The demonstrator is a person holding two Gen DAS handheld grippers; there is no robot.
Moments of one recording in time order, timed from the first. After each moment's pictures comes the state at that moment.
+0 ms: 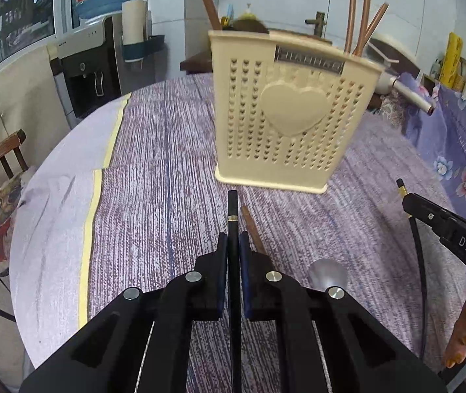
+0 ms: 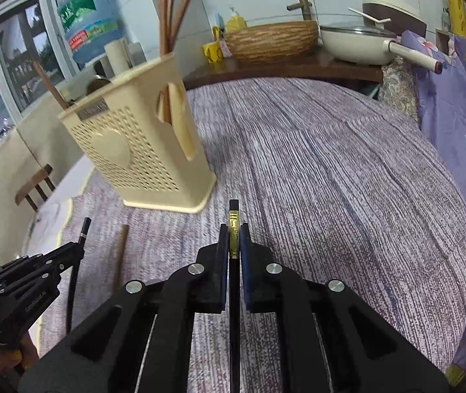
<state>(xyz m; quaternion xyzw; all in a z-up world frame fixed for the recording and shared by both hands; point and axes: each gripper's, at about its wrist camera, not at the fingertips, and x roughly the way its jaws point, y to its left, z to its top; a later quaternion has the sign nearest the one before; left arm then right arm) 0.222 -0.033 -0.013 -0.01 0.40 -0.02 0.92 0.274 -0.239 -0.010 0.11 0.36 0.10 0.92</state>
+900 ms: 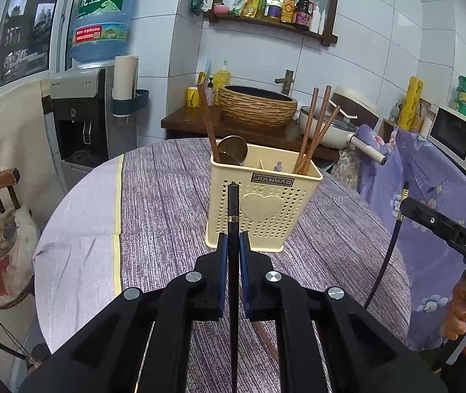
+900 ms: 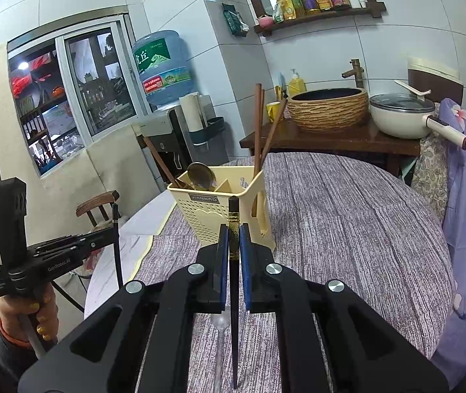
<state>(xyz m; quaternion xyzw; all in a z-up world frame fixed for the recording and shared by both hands) 0.188 -0.001 0.072 -0.04 0.30 -0.10 0.95 0.221 -0.248 0.098 0.09 0.26 0.22 0.94</state>
